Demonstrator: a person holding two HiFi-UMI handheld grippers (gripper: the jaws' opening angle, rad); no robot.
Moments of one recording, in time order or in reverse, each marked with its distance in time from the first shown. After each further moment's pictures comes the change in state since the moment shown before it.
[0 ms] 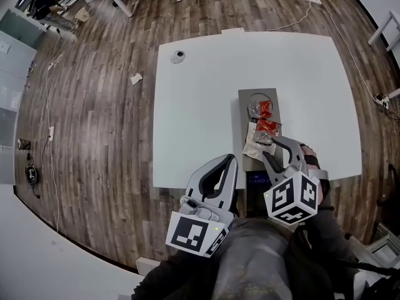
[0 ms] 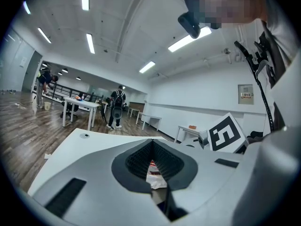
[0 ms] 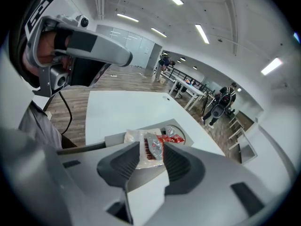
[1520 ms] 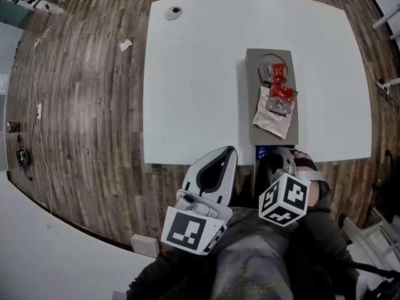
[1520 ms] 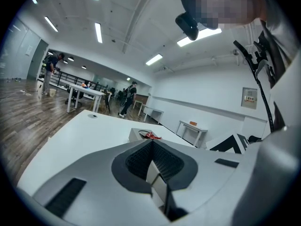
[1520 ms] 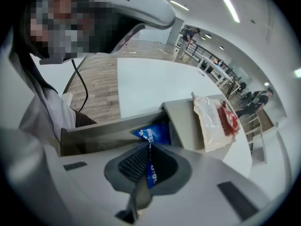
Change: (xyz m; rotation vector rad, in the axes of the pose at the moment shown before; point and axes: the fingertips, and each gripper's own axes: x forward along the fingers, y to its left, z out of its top) left arm -0.031 0.018 -0.066 -0.093 0.090 0.019; right arm 0.030 0.114 -0.065 -0.139 0.282 0.220
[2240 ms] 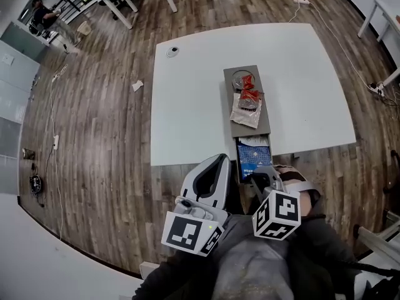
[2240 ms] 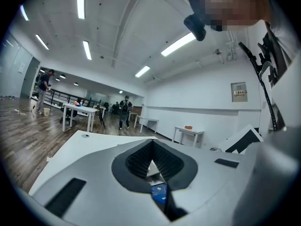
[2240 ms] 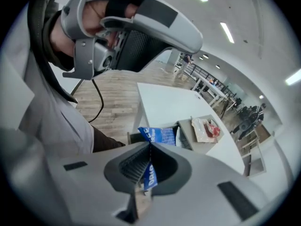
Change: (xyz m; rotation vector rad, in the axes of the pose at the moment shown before) left arm -0.054 -0.088 0.033 0.139 -0.126 -0.027; right arm -0.091 0.059 -0.001 -0.045 -0.213 -0.044
